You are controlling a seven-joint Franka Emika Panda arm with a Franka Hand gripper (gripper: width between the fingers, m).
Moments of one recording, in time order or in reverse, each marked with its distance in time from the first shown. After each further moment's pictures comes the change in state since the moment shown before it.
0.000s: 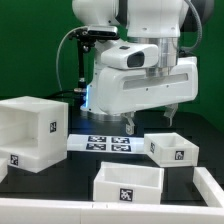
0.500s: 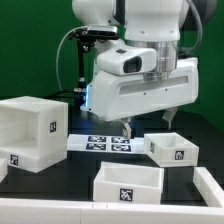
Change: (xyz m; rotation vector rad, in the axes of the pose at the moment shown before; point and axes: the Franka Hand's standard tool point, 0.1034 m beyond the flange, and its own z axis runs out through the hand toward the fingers) arm 0.048 0.044 -0.013 0.035 -0.058 0.014
